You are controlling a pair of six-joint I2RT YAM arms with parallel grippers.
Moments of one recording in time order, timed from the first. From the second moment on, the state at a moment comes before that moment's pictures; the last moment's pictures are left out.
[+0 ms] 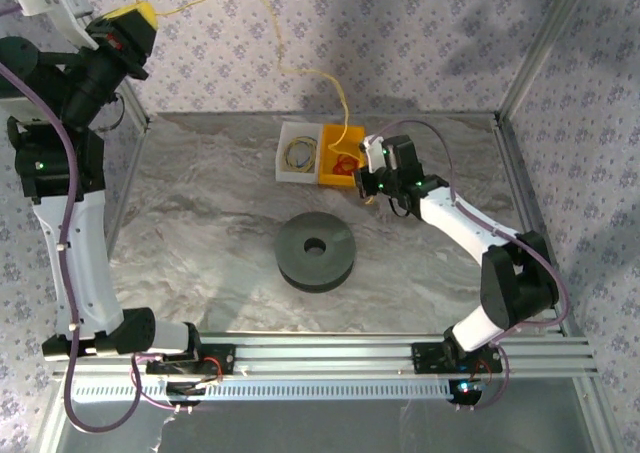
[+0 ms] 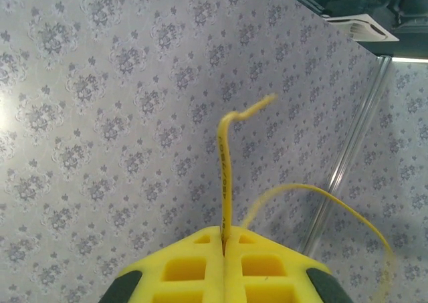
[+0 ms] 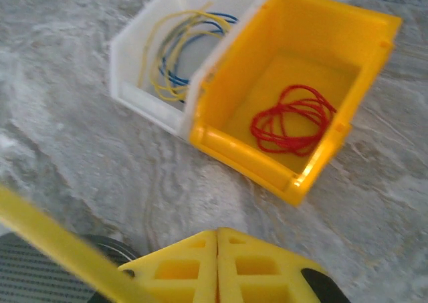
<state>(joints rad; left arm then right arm) 0.04 1.37 2.10 -0.42 0.52 -0.48 0.42 1.55 1.12 -0.22 -0.16 0.06</state>
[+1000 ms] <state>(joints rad) 0.61 1.20 1.72 -0.63 0.71 -0.47 -0.04 1.64 1.24 -0.50 -0.24 -0.07</state>
